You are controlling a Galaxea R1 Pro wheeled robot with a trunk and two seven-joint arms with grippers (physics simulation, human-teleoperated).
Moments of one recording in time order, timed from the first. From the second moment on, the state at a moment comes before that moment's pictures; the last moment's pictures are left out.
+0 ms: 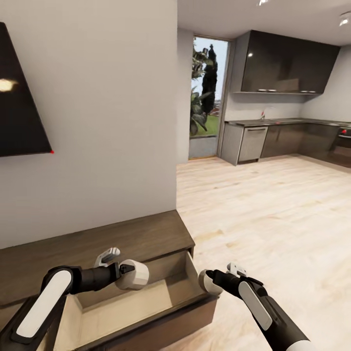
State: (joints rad) left arm -0.32 0.28 -0.13 -1.46 1.19 0.99 0.30; right arm -0.44 -0.09 0.26 -0.96 -0.82 0.52 -0.20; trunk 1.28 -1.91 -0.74
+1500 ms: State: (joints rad) left arm -0.32 0.25 -0.15 -1.44 1.19 0.98 0.32; right arm -0.46 -0.07 0.27 -0.94 -0.83 0.54 -0.21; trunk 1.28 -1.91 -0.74
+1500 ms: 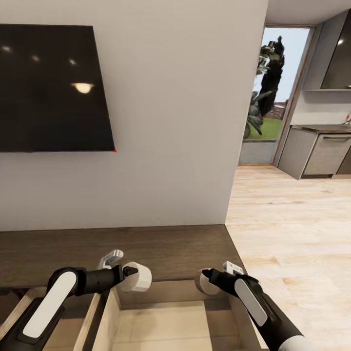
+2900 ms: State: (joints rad) left arm -0.32 0.22 -0.18 -1.40 1.19 0.98 0.51; right arm -0.49 -0.03 0.27 -0.91 -0.82 0.75 -0.36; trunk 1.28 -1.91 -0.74
